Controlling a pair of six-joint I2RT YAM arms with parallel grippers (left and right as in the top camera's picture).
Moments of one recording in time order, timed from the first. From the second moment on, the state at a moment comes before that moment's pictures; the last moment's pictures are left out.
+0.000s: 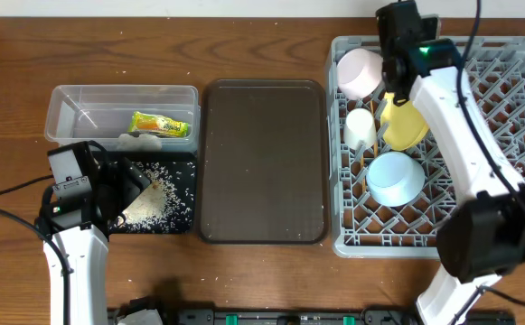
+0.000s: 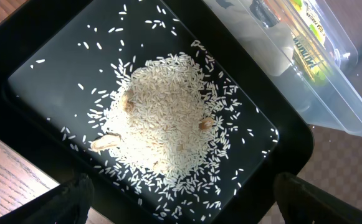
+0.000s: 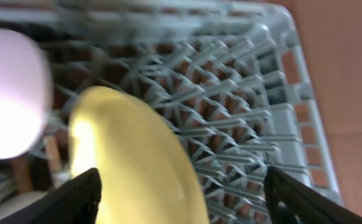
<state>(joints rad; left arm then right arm) 0.31 1.11 0.81 -0.80 0.06 -0.52 0.21 1.89 1.79 -0.98 0.61 0.20</state>
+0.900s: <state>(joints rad) 0.31 1.11 0.81 -0.80 0.06 -0.52 0.21 1.72 1.83 -0.98 0.11 0.14</state>
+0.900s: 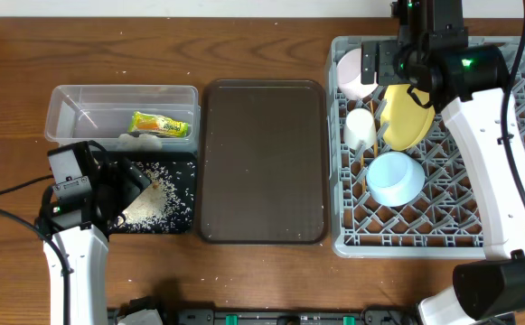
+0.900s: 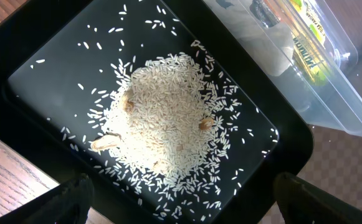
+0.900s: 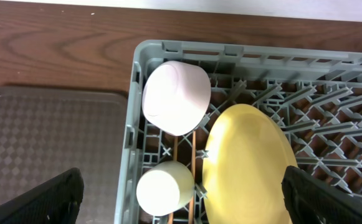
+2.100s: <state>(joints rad) 0.31 1.11 0.81 -0.80 0.06 -0.52 0.21 1.59 1.83 -0.99 0.10 0.13</state>
